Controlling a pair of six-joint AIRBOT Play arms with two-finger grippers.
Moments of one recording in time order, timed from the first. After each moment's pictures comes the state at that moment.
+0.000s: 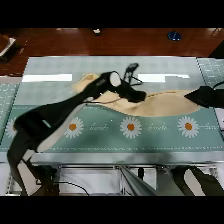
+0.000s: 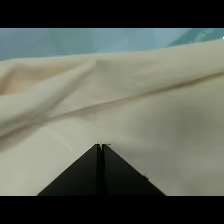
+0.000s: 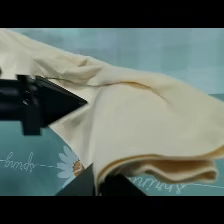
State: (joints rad) left arm -0.75 -1.98 1.74 0.88 -0.90 -1.53; right arm -0.34 -0.78 0.95 -0.93 1.33 1.36
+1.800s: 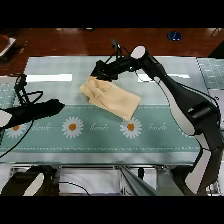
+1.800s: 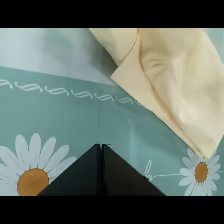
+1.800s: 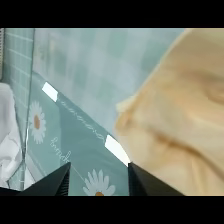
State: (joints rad) left arm 0.00 -0.73 0.57 0.96 -0.83 -1.51; right arm 0.41 -2.02 1.96 -0.59 1.10 1.51
